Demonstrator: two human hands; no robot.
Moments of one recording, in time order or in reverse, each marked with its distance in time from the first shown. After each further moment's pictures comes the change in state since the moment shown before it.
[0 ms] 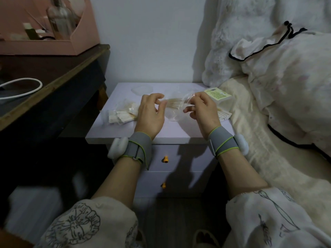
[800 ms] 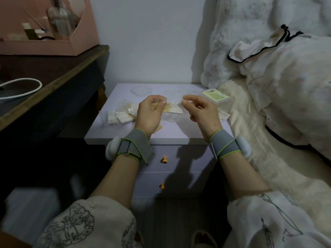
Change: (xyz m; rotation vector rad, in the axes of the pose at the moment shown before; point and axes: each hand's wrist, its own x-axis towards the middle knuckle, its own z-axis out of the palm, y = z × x) left_hand 0.008 -0.006 0.004 -0.449 -0.055 -0.253; right_hand -0.006 0.003 -0.008 -0.070 -0.089 -0.111
